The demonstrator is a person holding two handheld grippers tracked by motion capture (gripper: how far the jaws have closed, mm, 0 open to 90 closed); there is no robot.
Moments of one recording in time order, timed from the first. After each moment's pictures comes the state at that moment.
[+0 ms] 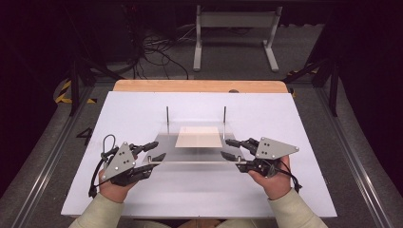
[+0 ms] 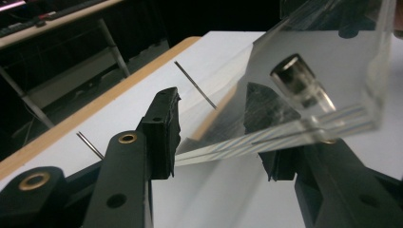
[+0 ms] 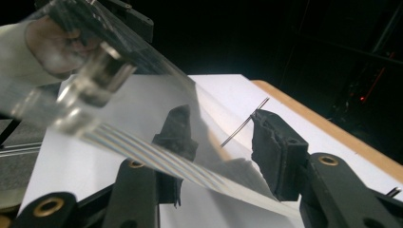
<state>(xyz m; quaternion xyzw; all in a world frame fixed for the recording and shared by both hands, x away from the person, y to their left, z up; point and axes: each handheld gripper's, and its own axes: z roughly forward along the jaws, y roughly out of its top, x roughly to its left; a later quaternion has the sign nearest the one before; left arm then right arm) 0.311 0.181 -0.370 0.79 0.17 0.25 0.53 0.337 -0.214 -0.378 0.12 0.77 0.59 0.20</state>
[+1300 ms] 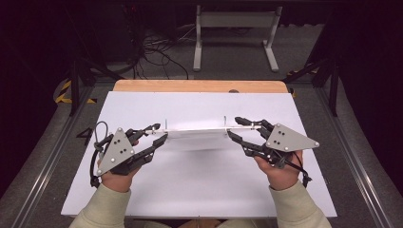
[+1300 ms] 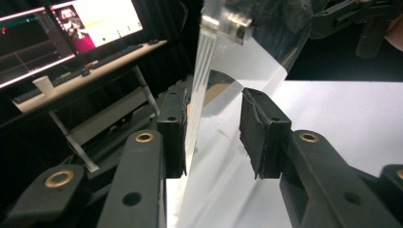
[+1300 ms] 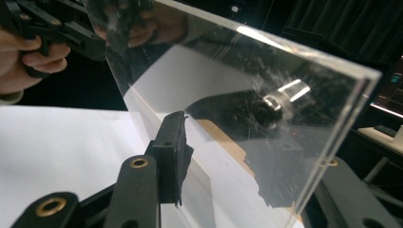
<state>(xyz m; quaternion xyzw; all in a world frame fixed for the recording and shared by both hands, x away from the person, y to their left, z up) 0.302 0.166 -0.312 0.74 0.16 0.32 0.57 0.326 -0.215 -0.309 0.11 0.73 0.59 0.32</state>
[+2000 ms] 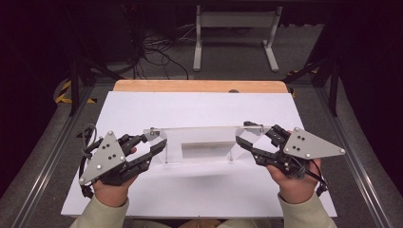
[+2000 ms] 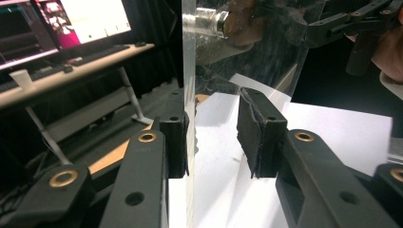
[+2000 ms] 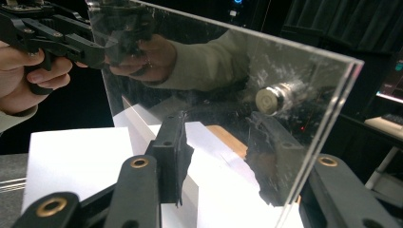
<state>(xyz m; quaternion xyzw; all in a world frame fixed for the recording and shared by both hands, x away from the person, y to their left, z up) 0.269 0.164 -0.281 0.74 0.18 0.27 0.58 0.287 -0.224 -0.277 0.14 0.73 0.60 0.29</state>
